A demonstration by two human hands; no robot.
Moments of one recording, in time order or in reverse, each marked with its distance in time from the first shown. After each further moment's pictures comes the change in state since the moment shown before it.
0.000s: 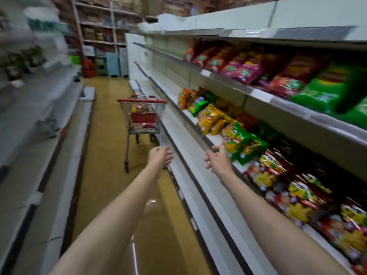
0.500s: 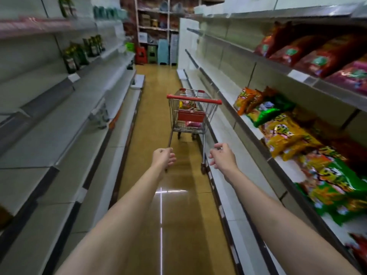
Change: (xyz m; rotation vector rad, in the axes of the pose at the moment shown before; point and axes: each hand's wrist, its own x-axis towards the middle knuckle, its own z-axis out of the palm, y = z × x) left_hand 0.229 0.051 -0.141 0.011 0.253 -0.086; right_hand 0.187 -0.062 0.241 -0.019 -0.235 -0.005
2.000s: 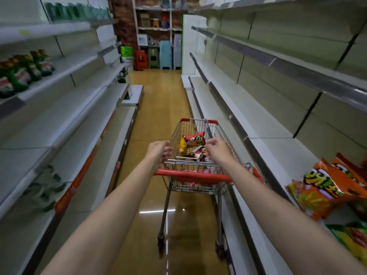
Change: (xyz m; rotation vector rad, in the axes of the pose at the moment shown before) left_hand 0.702 0.272 0.212 0.060 -0.022 0.007; right_hand 0.764 -0.119 0.160 -0.085 -0.155 -0.022
